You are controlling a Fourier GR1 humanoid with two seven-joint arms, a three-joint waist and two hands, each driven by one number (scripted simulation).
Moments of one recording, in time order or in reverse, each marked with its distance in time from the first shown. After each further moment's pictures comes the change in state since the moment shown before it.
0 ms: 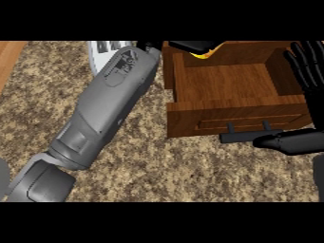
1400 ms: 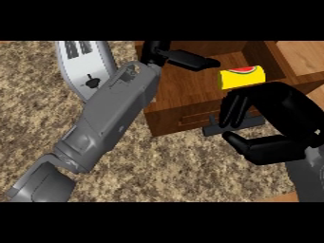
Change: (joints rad) left arm 0.033 0.000 -0.191 0.101 0.317 -0.078 -0.120; right arm -0.100 -0.011 0.199 0.030 -0.209 0.303 0.050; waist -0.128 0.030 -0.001
